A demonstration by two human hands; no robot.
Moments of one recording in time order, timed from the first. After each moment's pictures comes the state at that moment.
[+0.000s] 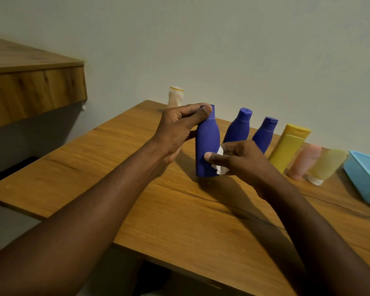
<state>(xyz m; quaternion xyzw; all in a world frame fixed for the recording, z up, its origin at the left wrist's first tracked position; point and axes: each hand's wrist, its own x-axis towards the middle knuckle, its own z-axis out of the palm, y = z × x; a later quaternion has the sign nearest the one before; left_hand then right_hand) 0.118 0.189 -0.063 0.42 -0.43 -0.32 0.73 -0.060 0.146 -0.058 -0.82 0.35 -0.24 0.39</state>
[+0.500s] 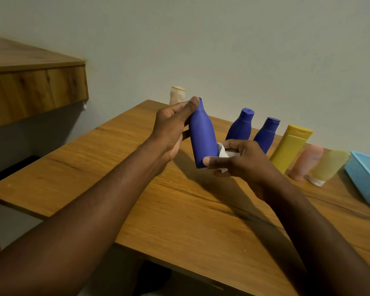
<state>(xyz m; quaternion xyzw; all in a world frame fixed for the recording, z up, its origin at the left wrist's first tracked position) 0.125 0.186 -0.061 0.42 -0.32 -0.34 0.78 -0.058 0.151 -0.056 -0.77 0.36 -0.25 0.46</state>
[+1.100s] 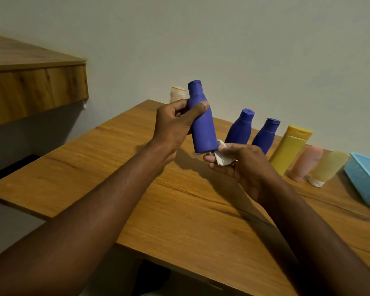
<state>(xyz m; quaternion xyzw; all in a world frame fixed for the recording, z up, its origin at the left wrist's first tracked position) 0.124 0.185 -0.065 0.47 -0.40 -0.22 0.75 -0.054 0.157 -0.057 -0.54 0.35 -0.32 0.69</state>
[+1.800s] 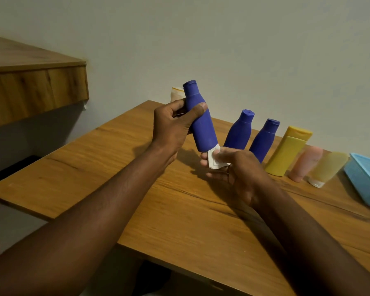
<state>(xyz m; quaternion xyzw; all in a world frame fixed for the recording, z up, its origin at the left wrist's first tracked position) 0.125 0.183 -0.068 0.44 -0.39 -0.20 0.78 -0.045 0.164 -0.065 -0.55 0.36 -0.29 0.70</state>
